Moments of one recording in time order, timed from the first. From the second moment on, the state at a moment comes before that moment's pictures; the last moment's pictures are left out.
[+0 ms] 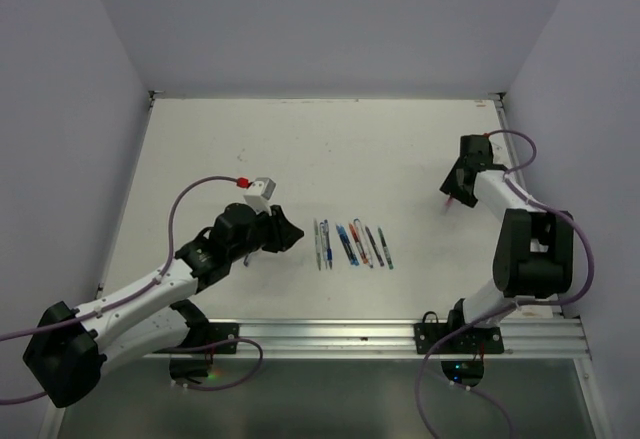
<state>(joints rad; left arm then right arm) -0.72 0.94 0.48 0.00 0.05 -0.64 -0.05 1.58 0.99 -0.43 0.25 0.49</state>
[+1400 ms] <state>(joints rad) -0.72 1.09 0.51 0.23 0.31 -0.68 0.07 1.30 0.88 -0.27 0.00 0.48</state>
